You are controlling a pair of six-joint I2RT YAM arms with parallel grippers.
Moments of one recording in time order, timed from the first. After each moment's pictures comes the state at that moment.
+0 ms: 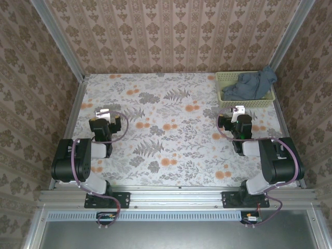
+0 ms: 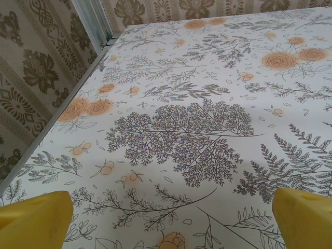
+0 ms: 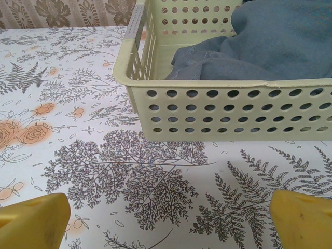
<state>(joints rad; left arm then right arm) -0.05 1.56 0.37 0.83 -0.22 0.08 0.01 1.53 0.40 0.75 0.05 0.03</state>
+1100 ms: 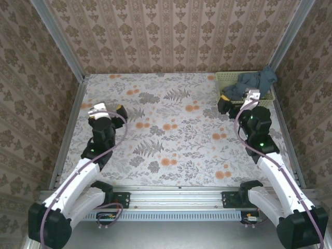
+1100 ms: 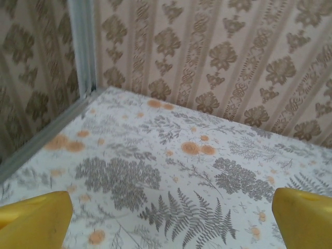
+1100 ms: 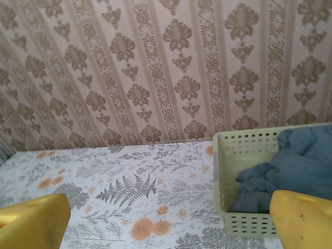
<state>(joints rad) -0.37 0.82 0.56 0.02 -0.48 -0.37 0.13 0.87 0.73 0.03 0.02 0.24</state>
